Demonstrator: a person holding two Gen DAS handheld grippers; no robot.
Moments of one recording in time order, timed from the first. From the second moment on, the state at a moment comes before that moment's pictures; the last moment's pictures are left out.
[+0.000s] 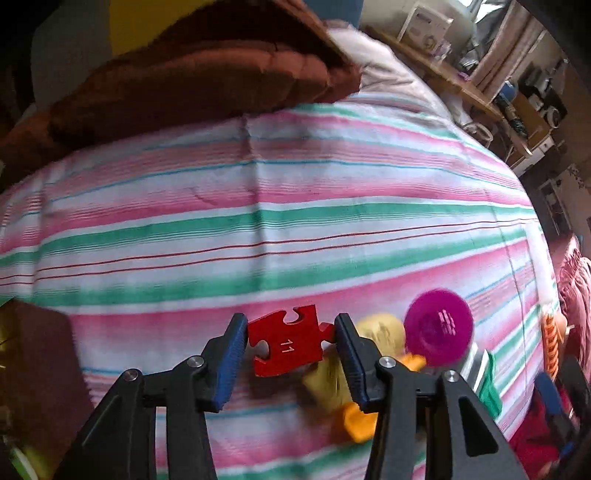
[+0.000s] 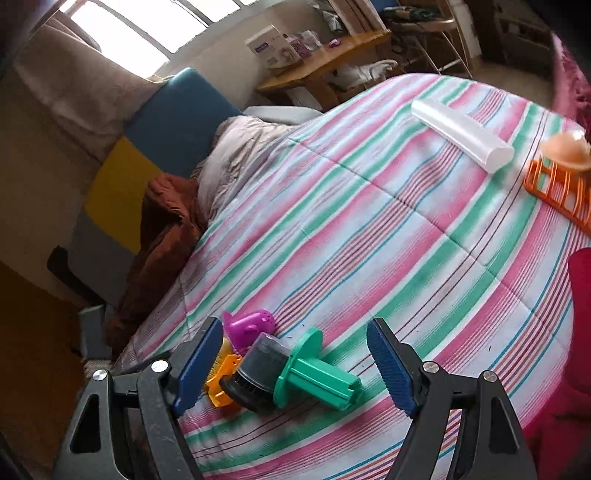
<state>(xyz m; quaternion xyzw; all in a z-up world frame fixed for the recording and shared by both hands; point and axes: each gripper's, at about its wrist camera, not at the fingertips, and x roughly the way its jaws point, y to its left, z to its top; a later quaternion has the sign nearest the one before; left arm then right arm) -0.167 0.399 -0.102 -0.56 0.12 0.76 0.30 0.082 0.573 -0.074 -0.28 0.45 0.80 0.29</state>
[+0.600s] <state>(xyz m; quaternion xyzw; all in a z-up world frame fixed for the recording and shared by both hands) -0.070 0.300 -0.028 -0.46 0.11 0.79 0.39 0.051 0.568 -0.109 -0.39 0.39 0.78 0.30</state>
